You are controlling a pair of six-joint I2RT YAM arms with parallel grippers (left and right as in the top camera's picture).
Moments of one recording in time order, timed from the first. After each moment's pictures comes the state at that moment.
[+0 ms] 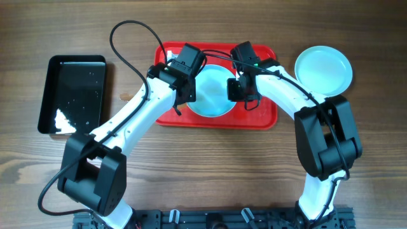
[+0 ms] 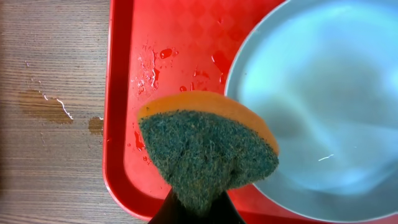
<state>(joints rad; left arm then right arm) -0.51 1.79 1.36 -0.86 -0.26 -0.49 0.39 2.02 1.35 -0.67 -0.04 0.35</state>
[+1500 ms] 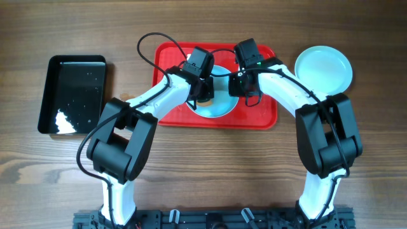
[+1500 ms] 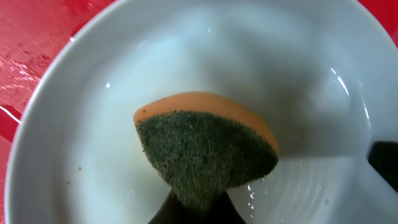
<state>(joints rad) -0.51 2.06 1.36 -0.48 0.05 -0.49 0.37 2.04 1.36 -0.61 -0.04 0.36</state>
